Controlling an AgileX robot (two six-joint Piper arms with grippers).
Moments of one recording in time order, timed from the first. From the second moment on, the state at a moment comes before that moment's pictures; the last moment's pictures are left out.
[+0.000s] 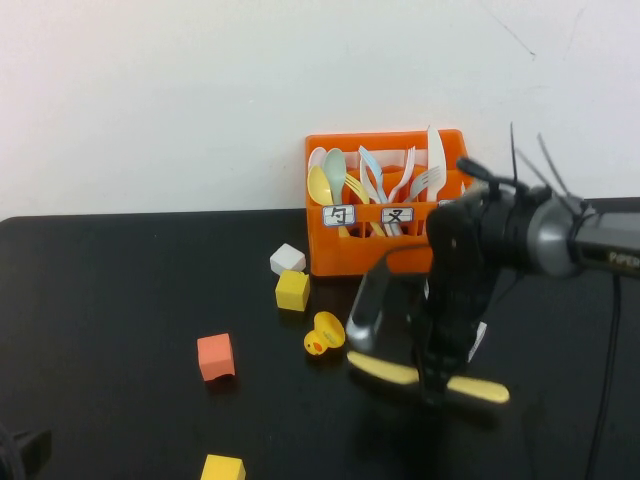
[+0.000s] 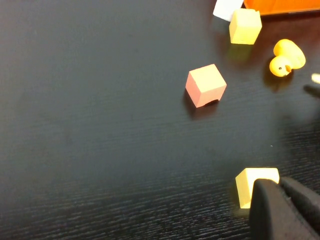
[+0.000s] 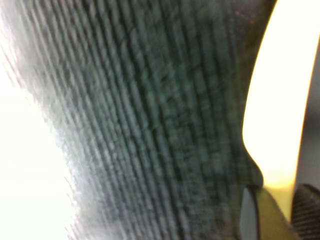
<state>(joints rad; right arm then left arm) 0.57 2.18 -1.50 0.07 0.93 -0.75 -0.56 0.51 -0.44 0.38 0.70 -0.63</state>
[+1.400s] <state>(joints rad) 0.38 1.94 -1.61 0.45 0.14 -0.62 -0.56 0.51 -0.43 0.38 0.70 -0.63</state>
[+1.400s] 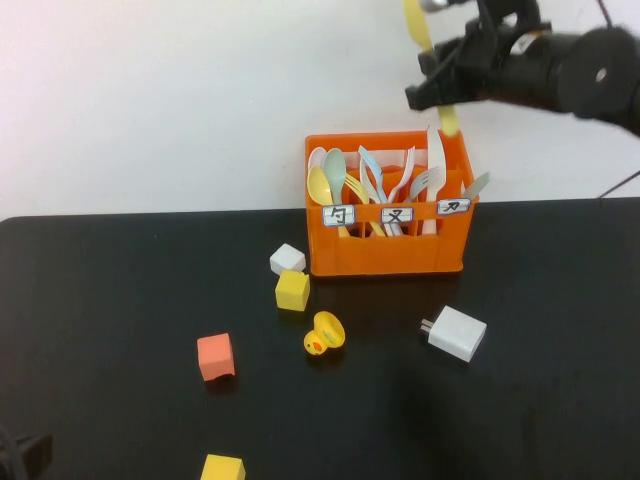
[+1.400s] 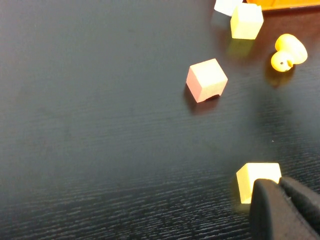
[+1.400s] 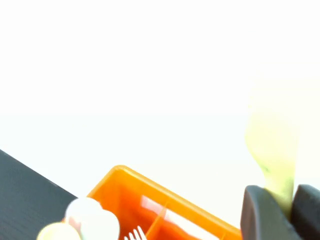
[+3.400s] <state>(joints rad) 0.38 2.13 -1.42 0.41 -0.27 -0.21 -0.56 0.51 -0.41 0.39 0.65 -0.65</state>
